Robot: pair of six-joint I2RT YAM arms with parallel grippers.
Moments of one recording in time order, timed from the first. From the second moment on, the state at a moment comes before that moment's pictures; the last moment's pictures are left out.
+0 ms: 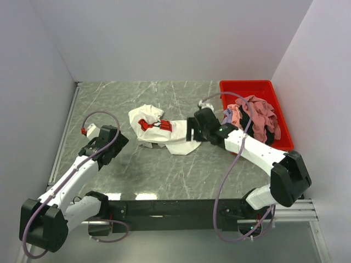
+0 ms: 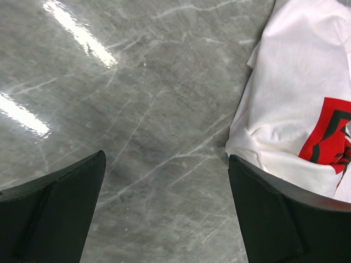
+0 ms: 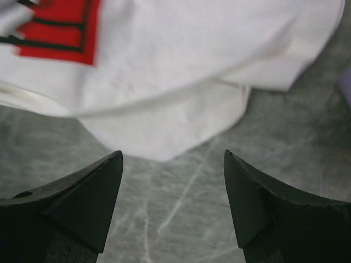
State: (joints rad) left arm -0.31 0.98 0.64 -0.56 -0.41 -1.10; right arm 0.64 1.44 1.08 -0.42 0.19 0.52
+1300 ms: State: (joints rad) left arm -0.26 1.41 0.66 0.01 0.11 -0.99; right arm 0.65 1.66 0.93 -0.36 0.30 0.68
